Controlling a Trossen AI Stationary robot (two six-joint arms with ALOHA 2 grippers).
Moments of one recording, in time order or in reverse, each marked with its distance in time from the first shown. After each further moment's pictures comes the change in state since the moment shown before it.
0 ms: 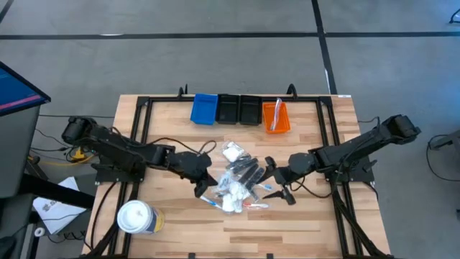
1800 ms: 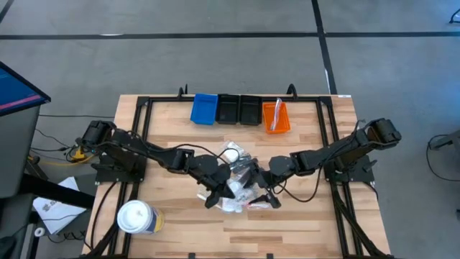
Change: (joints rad) left arm 0.002 0.252 0.231 0.121 0.207 0.264; right arm -0.039 0.273 0.124 0.147 -0.114 -0.005
